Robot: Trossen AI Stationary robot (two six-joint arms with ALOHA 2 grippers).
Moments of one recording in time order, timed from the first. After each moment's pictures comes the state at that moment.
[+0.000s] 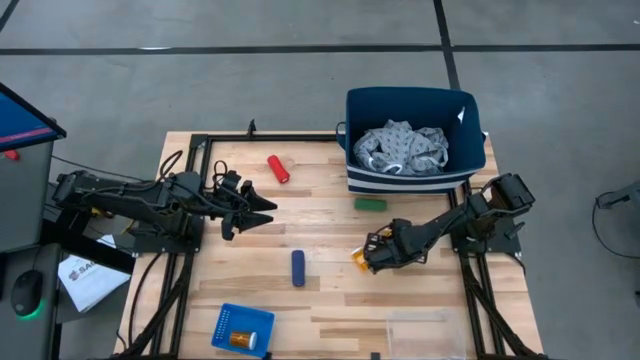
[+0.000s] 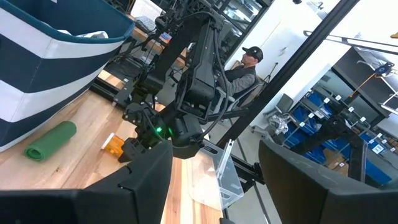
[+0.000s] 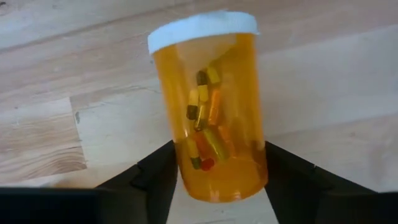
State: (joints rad) left arm -0.11 0.79 0.63 0.15 -0.01 -0.61; right arm 0.35 1.72 0.90 -0.81 0.27 2.14
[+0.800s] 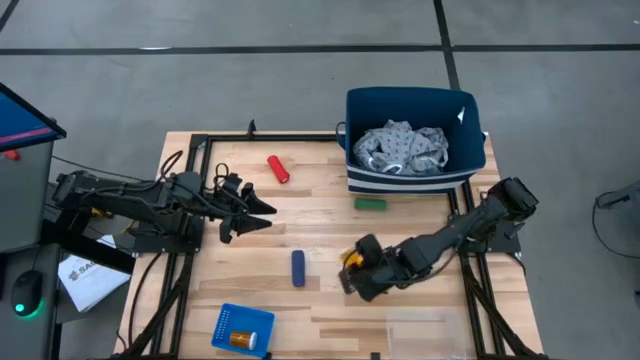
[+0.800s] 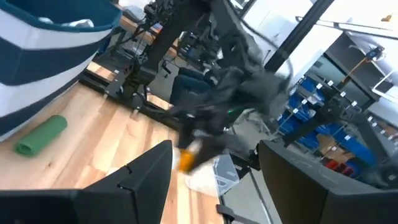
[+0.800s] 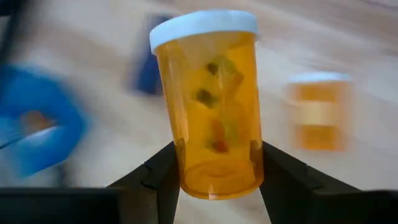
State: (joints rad) left arm -0.11 0.78 0.63 0.13 0.05 -0.58; right arm 0.51 1.72 1.37 -0.76 0.39 1.51
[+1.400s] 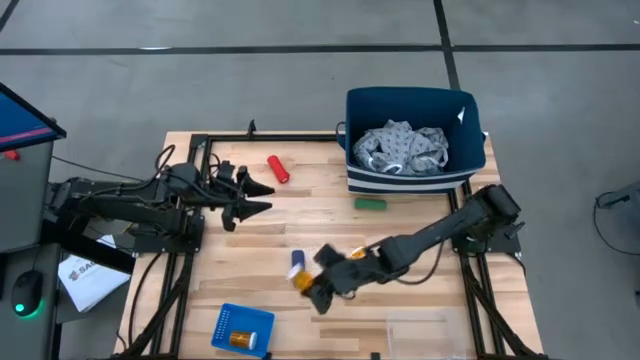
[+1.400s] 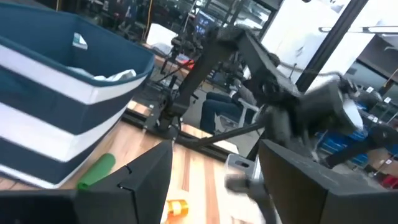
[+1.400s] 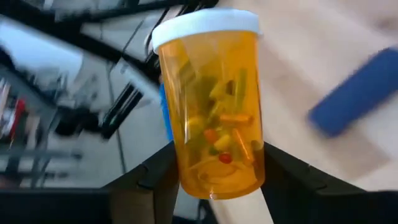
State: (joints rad) left arm 0.01 0.75 0.63 0.15 0.02 -0.44; right arm 0.45 1.87 1.52 -0.25 0.17 1.11
